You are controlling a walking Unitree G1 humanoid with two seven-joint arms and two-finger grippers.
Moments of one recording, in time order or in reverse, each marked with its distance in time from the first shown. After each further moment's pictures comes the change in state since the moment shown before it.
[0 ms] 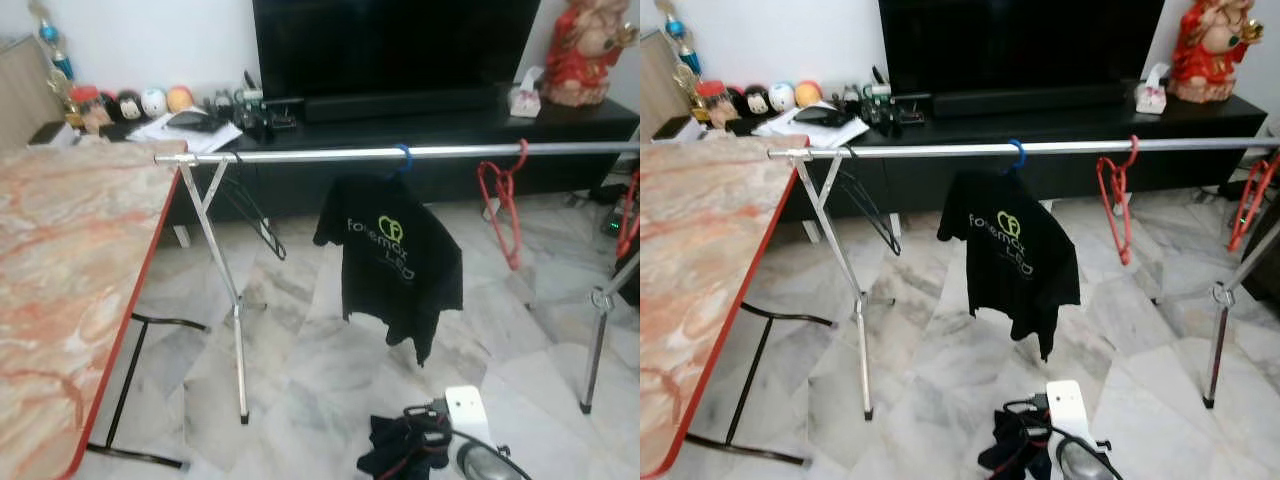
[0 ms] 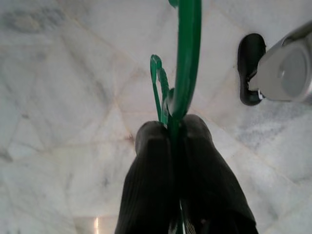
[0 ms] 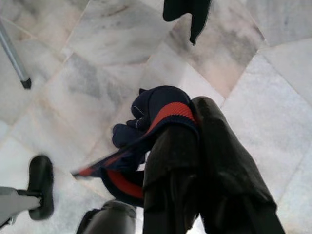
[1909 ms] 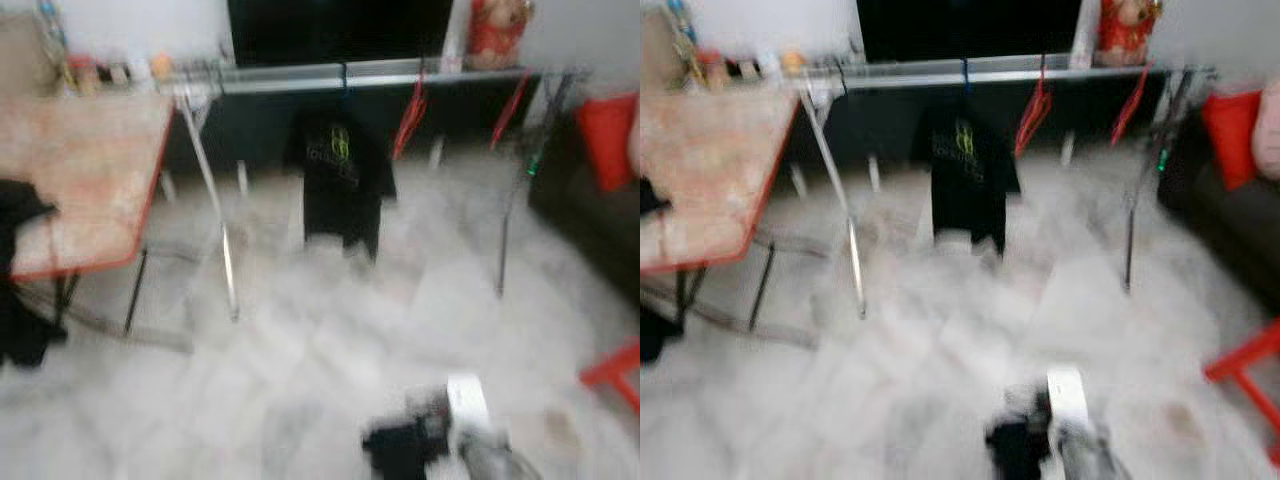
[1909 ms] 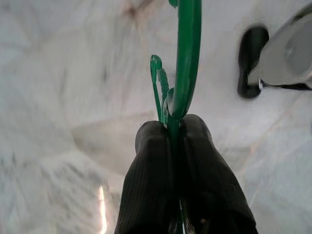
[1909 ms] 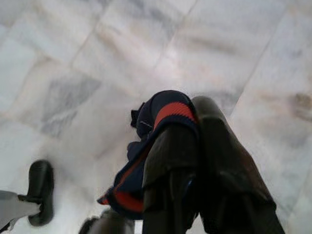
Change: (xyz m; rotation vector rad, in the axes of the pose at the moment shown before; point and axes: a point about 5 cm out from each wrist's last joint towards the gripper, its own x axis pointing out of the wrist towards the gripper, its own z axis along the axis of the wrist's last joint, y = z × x) left arm -0.002 -0.002 -0.012 -0.028 0.043 0.002; right arm 0.000 -0.005 0.001 0.009 -0.004 -0.006
